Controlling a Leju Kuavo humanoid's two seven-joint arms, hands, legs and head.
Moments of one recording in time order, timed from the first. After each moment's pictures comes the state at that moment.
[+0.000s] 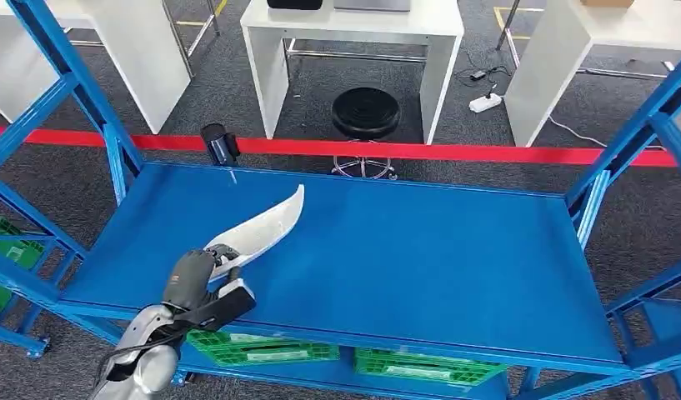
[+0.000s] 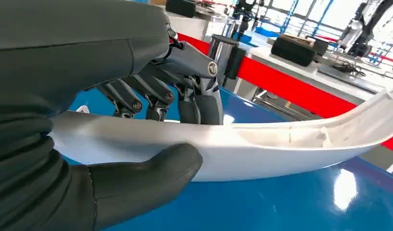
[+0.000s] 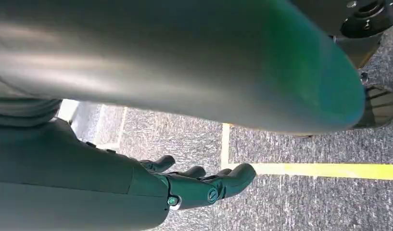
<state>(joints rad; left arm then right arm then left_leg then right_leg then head) -0.10 0.12 -0.28 -1.33 -0.91 0.22 -0.21 -0.05 0.11 -1.18 -0.21 1.02 0.08 0.05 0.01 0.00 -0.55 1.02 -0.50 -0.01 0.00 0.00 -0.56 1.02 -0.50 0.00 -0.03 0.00</state>
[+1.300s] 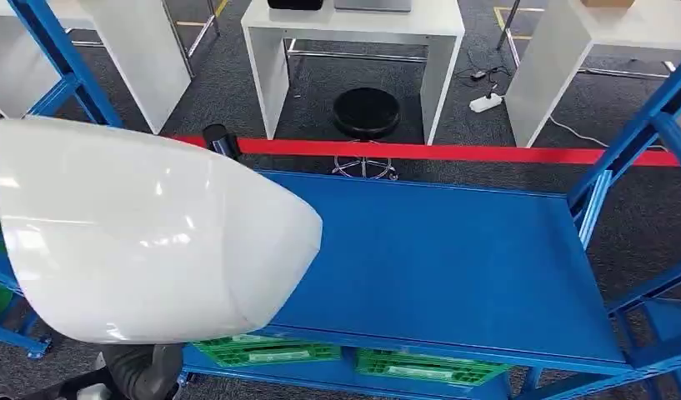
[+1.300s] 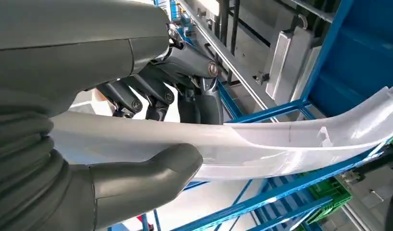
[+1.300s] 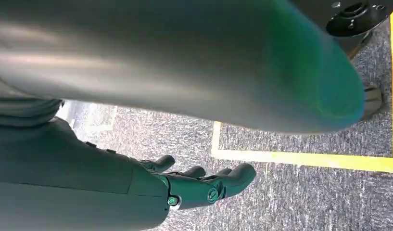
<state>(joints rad) 0.02 0.05 -0.42 -2.00 0.08 -0.19 -0.70 -0.06 0.09 -1.17 -0.21 1.08 0.08 0.01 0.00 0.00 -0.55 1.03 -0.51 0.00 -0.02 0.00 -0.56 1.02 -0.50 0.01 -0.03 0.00</state>
